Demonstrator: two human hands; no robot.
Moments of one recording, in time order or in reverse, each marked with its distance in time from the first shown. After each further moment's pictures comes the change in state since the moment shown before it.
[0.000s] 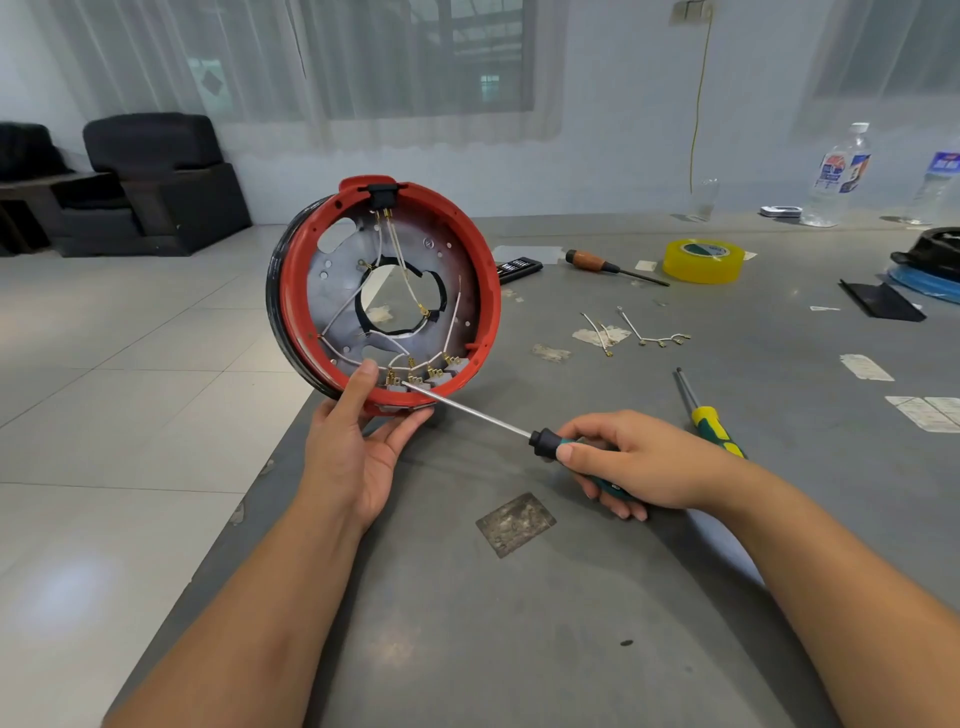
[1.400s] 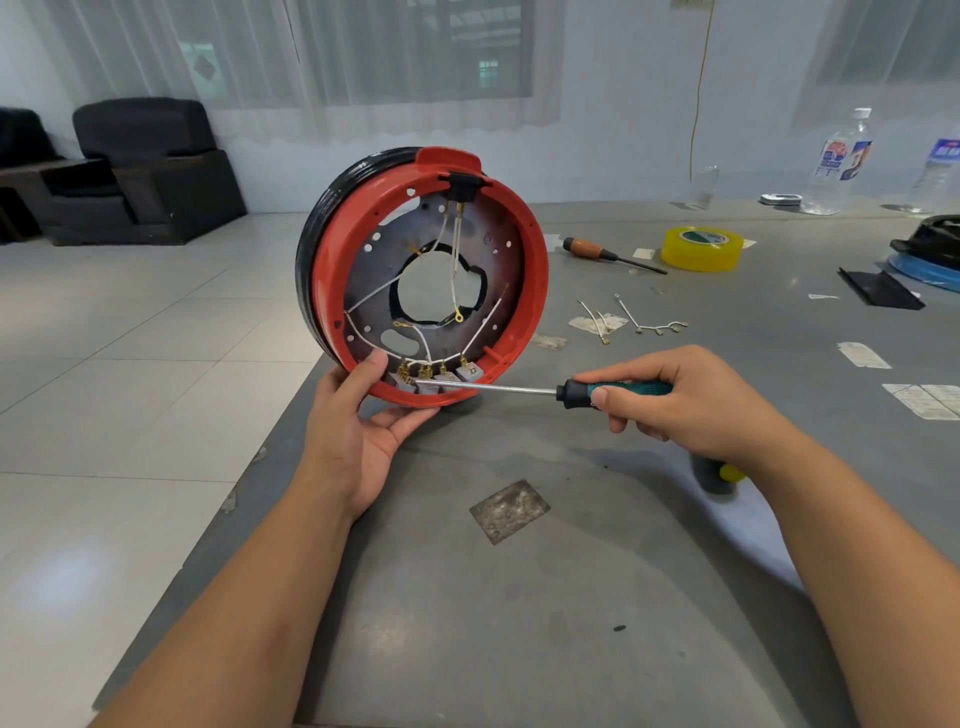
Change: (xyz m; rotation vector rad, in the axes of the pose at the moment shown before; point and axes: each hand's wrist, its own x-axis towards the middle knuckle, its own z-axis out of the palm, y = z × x) left_hand -0.012 0.003 0.008 0.096 -0.131 0.004; right_hand -0.016 -0.001 -0.034 0.006 0.390 -0.113
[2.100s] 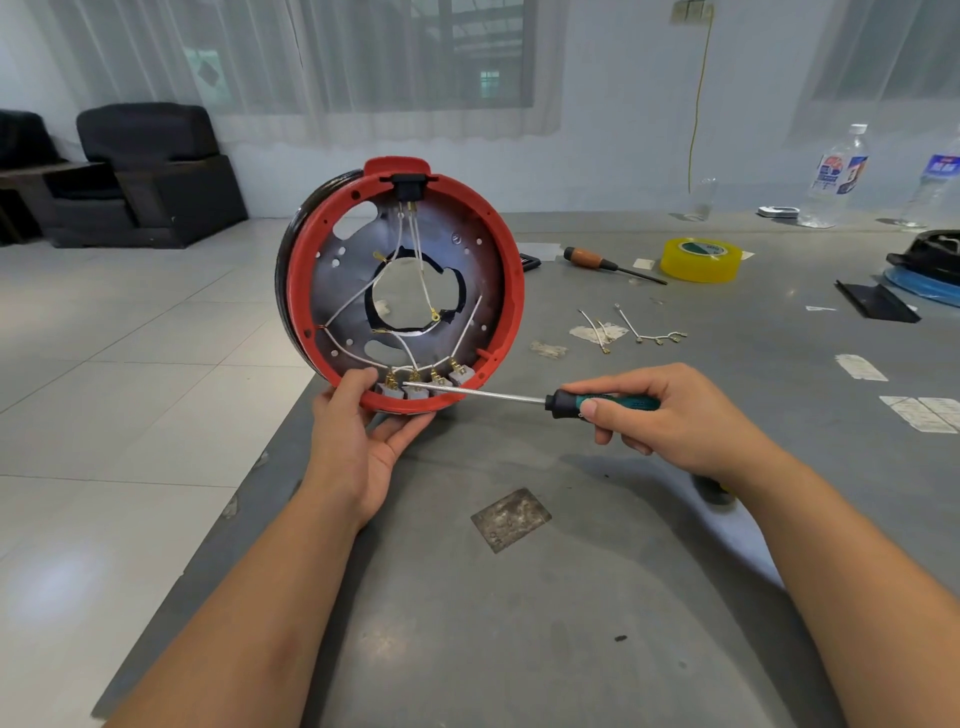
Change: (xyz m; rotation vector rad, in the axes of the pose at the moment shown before) left_hand 0.005 -0.004 -0.001 -0.036 0.139 -0.064; right_hand 0.001 0.001 0.012 0.055 -0.023 0.017
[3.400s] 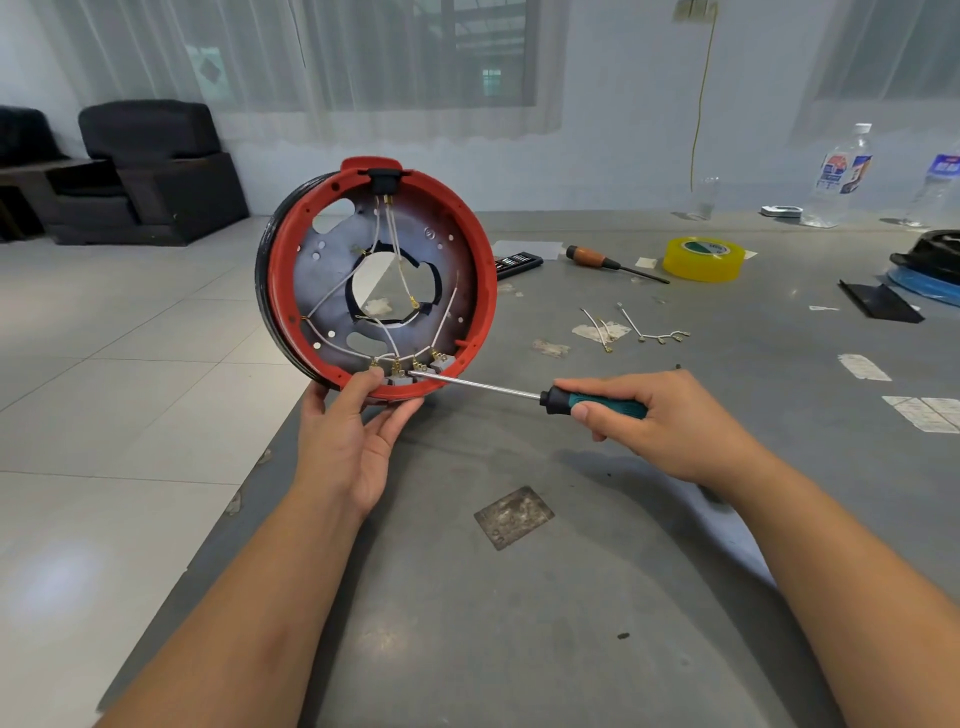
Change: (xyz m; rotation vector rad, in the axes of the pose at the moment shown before) left_hand 0.008 0.001 -0.008 -0.128 0.001 0.088; right_hand 0.004 0.008 0.008 -0.246 0.042 -0.143
